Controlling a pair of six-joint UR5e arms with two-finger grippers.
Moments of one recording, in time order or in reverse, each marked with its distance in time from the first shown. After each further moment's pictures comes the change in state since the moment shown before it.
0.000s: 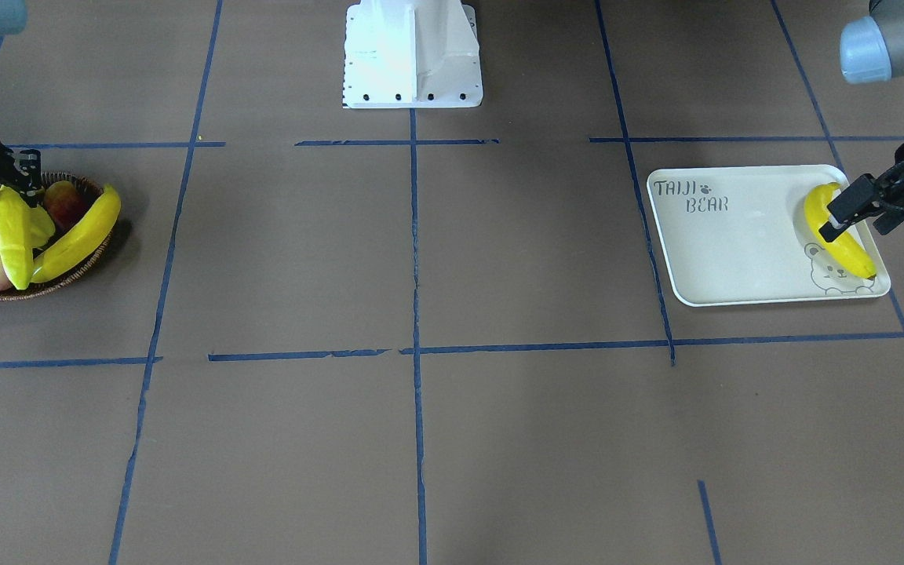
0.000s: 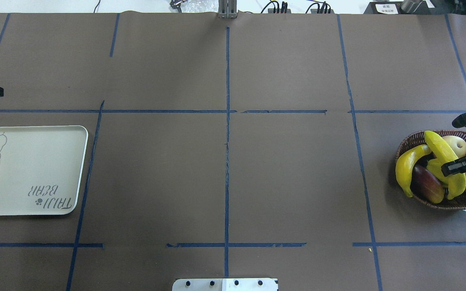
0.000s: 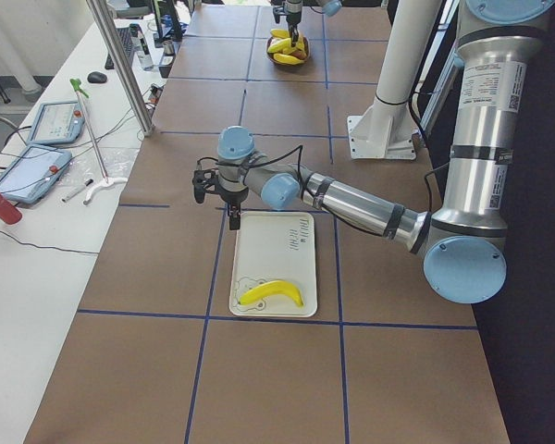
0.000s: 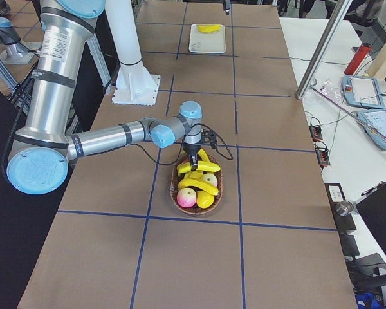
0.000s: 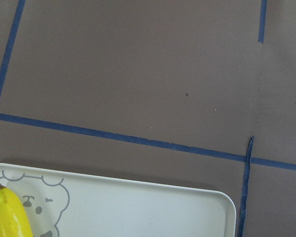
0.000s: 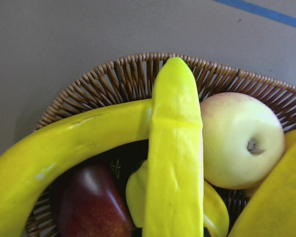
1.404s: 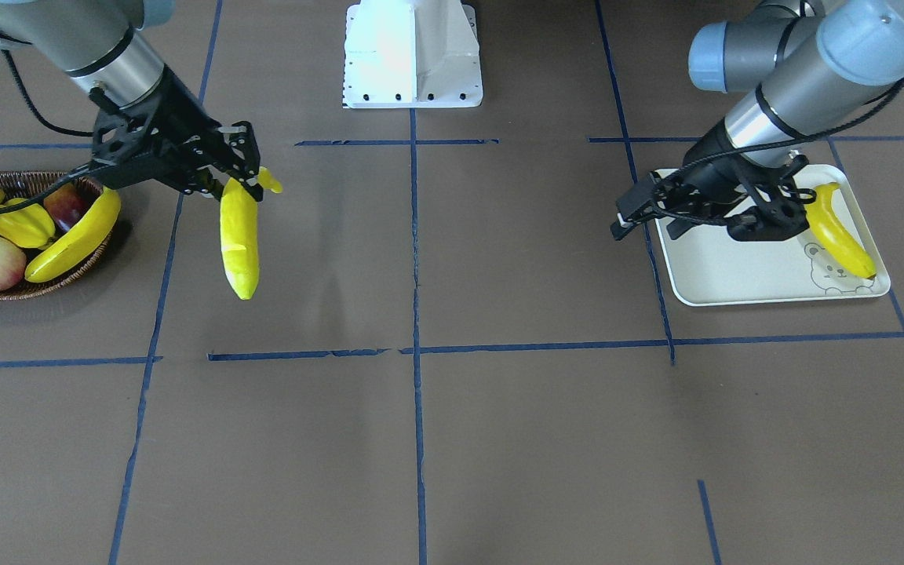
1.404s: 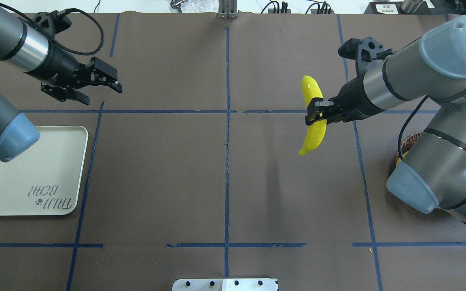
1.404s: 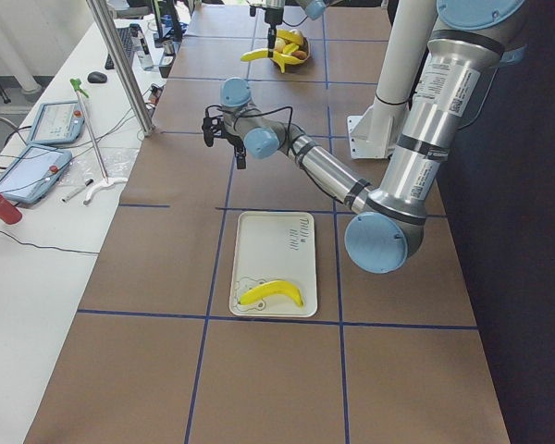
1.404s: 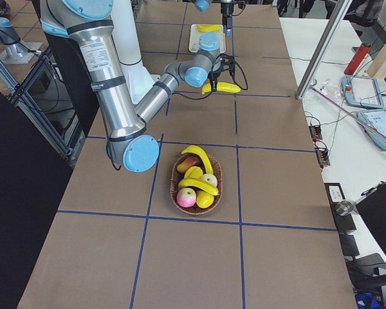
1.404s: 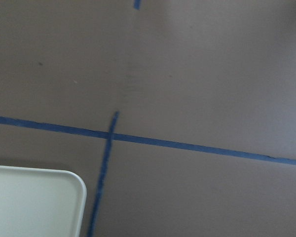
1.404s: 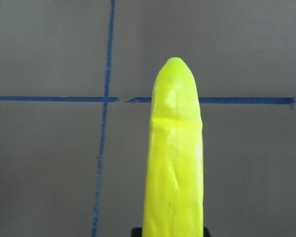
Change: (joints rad) left arm 0.282 -0.371 0.019 -0.033 -0.022 -0.445; right arm -0.151 0.630 -0.008 -0.017 0.072 0.580
